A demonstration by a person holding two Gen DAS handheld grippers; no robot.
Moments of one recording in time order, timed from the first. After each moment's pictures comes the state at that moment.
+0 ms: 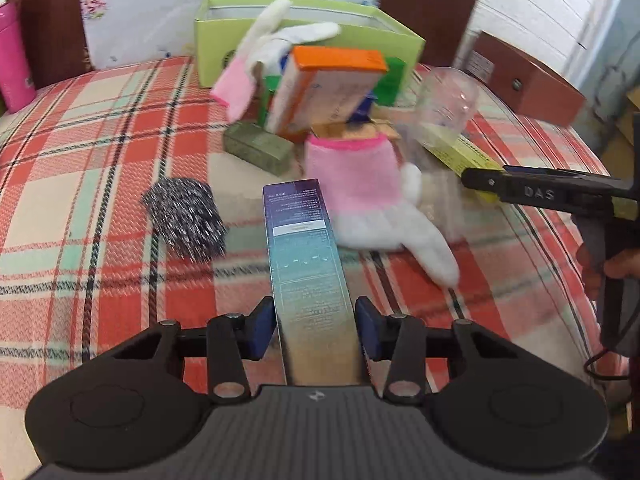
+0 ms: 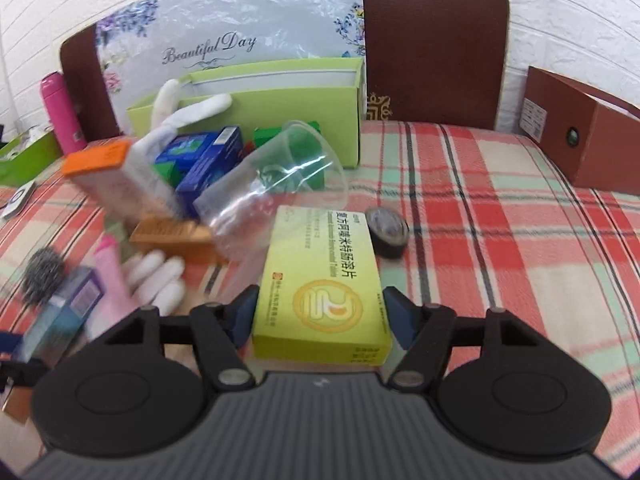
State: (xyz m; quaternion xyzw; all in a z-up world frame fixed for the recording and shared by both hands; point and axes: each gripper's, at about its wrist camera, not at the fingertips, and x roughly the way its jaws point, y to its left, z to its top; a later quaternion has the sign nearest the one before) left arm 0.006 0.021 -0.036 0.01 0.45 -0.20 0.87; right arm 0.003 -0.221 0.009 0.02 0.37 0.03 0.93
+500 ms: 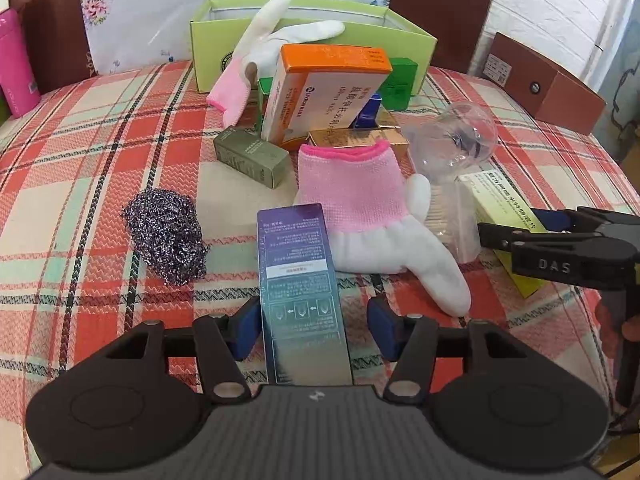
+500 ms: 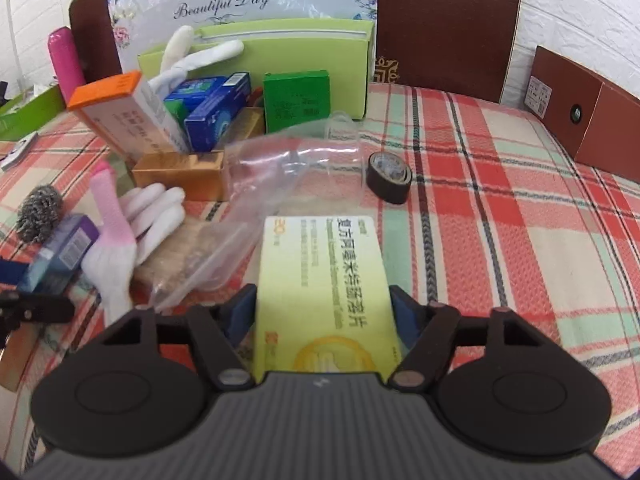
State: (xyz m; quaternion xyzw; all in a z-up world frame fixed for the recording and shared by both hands) left arm 0.022 -0.001 -0.048 0.02 0.43 -0.17 0.89; right arm -0.002 -0.214 -0.013 0.00 0.39 0.04 0.92
